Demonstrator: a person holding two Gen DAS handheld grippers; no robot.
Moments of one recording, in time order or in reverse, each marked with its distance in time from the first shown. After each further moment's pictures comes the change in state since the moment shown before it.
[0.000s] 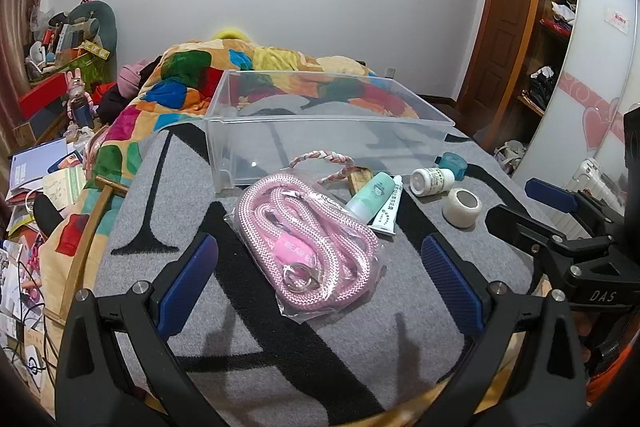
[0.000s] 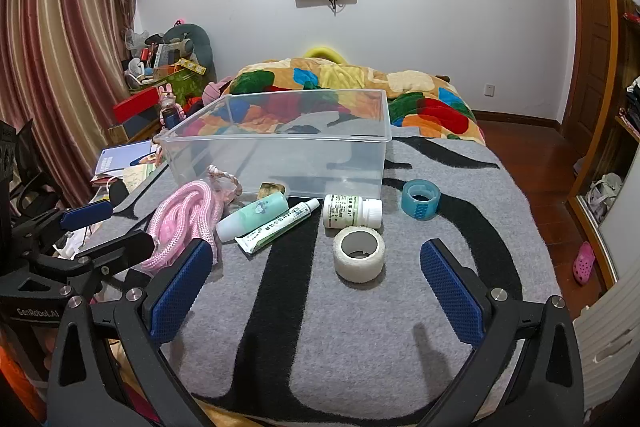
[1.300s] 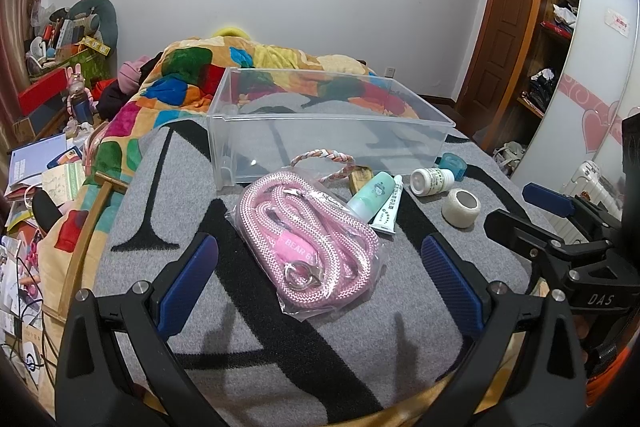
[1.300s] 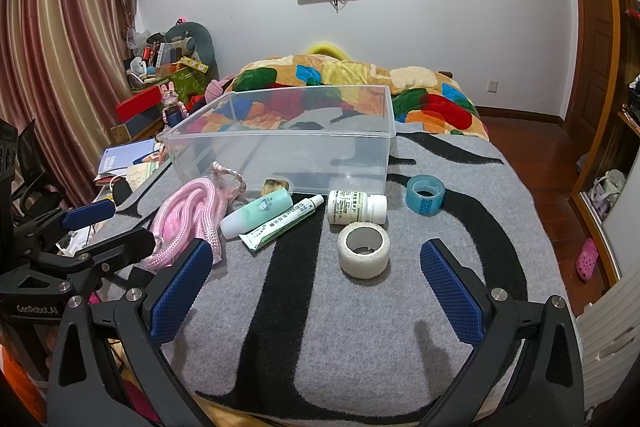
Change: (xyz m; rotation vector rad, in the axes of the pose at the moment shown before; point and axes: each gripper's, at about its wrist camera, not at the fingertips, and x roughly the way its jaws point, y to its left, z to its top) left arm 0.000 -0.001 -0.002 -0.006 0.007 -0.002; right arm -0.003 0.004 -0.002 0.006 0.009 0.013
